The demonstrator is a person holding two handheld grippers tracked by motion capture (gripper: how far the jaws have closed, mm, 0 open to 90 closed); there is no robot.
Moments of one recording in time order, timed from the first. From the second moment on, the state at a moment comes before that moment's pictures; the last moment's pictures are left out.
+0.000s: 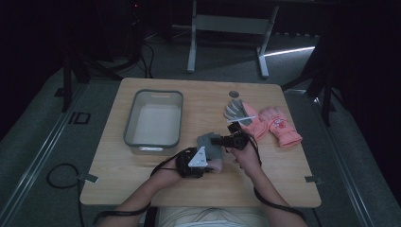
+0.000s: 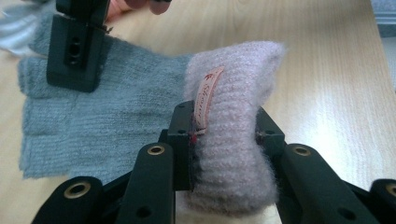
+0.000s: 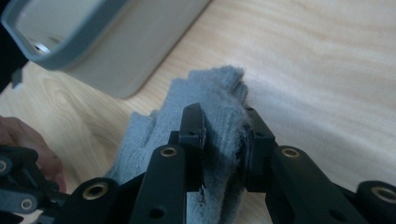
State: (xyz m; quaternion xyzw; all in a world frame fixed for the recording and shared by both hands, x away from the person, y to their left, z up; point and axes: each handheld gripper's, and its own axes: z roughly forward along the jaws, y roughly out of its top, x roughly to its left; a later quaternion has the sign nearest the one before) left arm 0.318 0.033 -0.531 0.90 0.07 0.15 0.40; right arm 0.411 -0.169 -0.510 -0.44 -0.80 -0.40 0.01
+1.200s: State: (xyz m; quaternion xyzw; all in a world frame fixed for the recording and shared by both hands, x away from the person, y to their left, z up) left arm 0.360 0.100 -0.445 0.90 0.05 0.20 0.38; right arm 0.449 -0.108 -0.428 -0.39 -0.80 -0.45 -0.02
